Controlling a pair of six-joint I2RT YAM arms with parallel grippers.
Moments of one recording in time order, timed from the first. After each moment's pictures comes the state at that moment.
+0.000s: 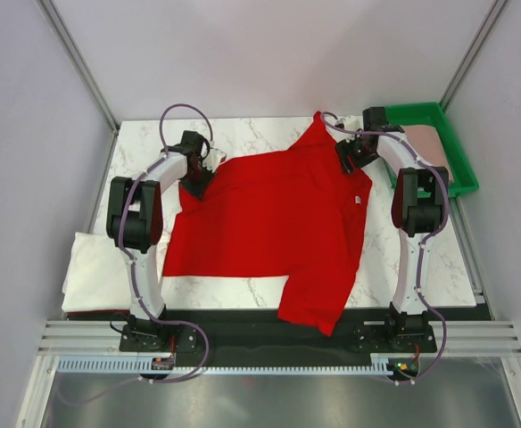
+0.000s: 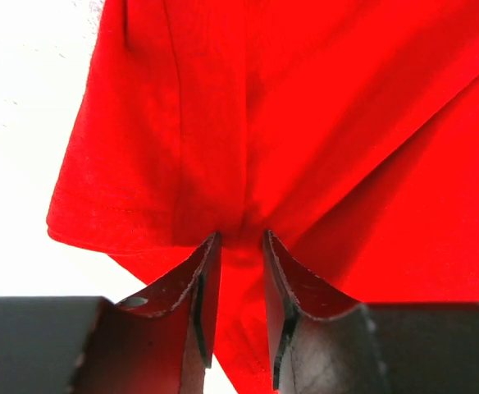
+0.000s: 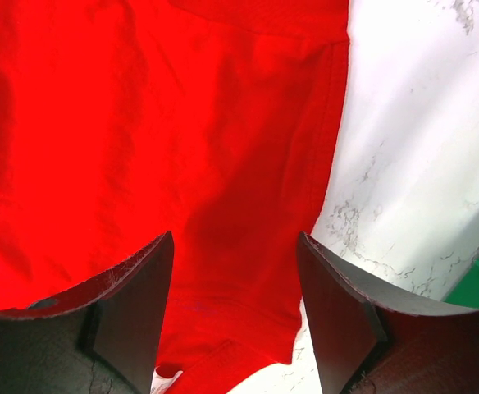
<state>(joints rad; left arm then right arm) -0.17 2.09 1.56 -0.68 0.03 0.45 0.04 2.30 1.92 -0.67 -0.24 -0.45</state>
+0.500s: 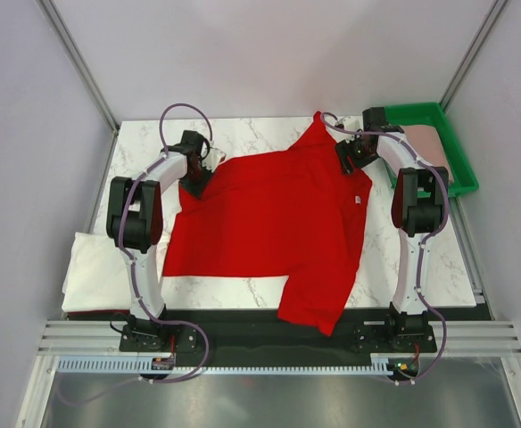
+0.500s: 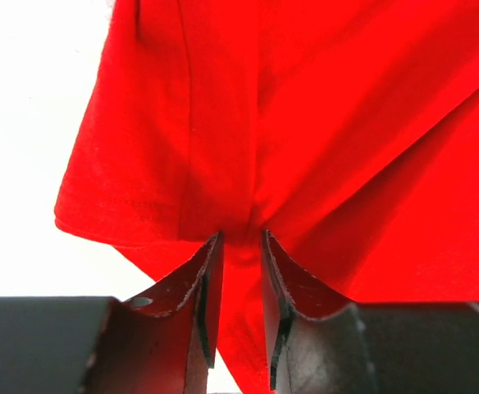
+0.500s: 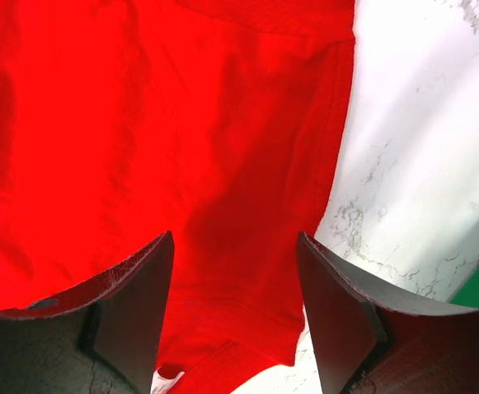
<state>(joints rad) -0.17 2.09 1.56 -0.68 0.01 0.45 0.04 2.30 1.92 -0.67 -0.24 -0.45</state>
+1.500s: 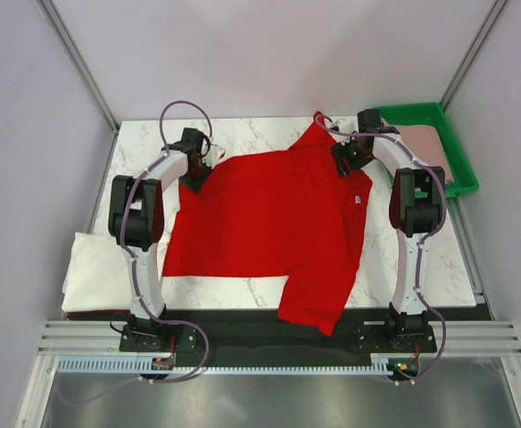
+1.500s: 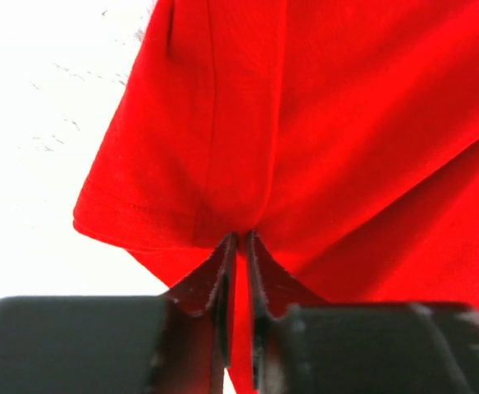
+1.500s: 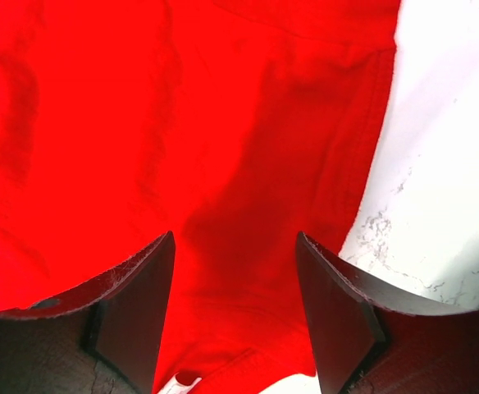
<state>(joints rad) -0.17 2.12 1.60 -0.65 -0.02 0.44 0.06 2.30 1.90 -0.67 -0.24 -0.45</state>
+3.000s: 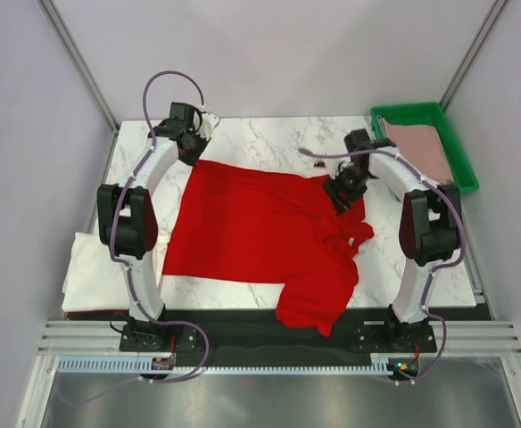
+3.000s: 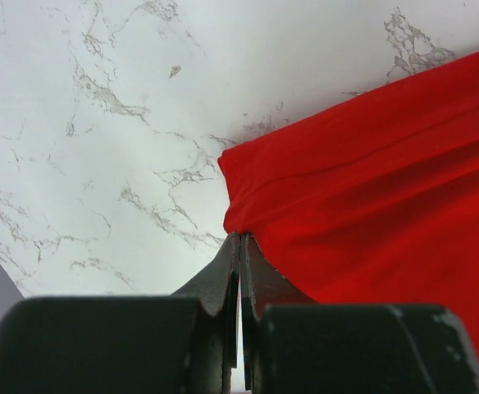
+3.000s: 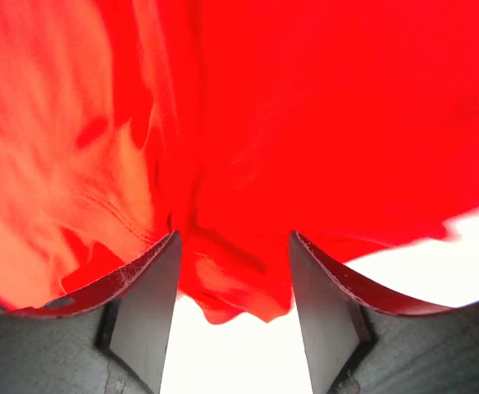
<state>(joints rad) -0.16 2.01 1.74 -0.65 -0.02 0.44 0.21 1.93 1.46 -0.97 -0.28 -0.62</state>
